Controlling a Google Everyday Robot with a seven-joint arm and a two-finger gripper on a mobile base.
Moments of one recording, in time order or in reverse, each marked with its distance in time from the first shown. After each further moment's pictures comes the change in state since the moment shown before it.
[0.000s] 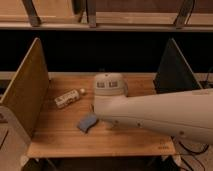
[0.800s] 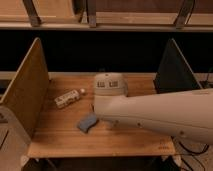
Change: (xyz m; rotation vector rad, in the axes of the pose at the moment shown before) arm 0.001 -0.001 0.001 0.002 0.003 0.001
